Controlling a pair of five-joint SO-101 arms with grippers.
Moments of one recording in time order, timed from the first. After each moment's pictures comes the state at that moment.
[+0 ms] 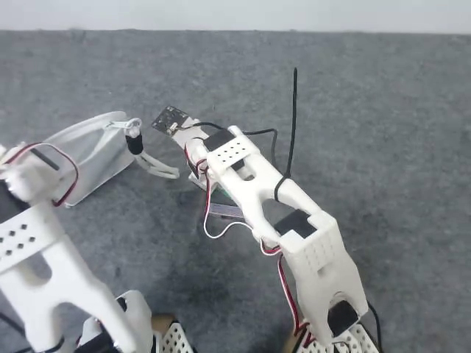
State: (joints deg) left arm -38.9 -33.5 15.1 88.4 25.9; right arm -39.4 38.7 -16.6 61.2 19.7
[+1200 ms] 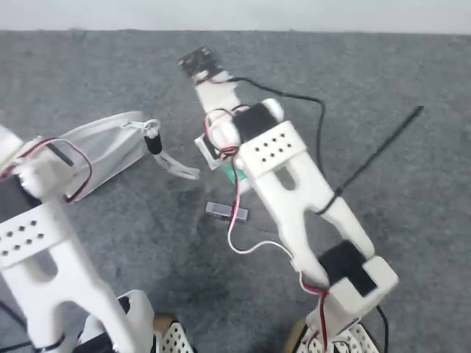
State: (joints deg) left arm -33.7 -33.5 15.1 88.4 26.2; right arm -36.6 6.9 -15.0 78.9 0.1
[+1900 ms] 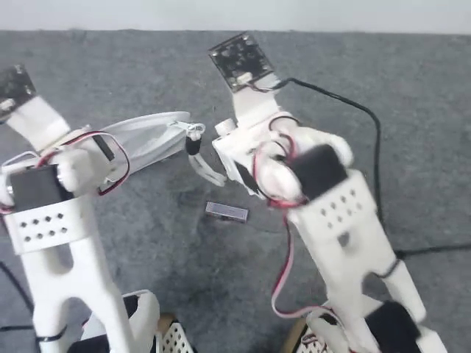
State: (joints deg) left arm -20.5 -33.5 15.2 88.4 26.2; right arm -36.7 -22.0 -5.7 78.5 -0.7
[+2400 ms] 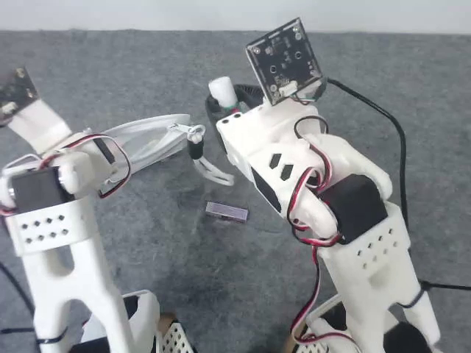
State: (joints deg) left arm -20.5 -33.6 17.1 88.3 26.2; right arm -36.9 -29.9 -5.7 64.8 -0.7
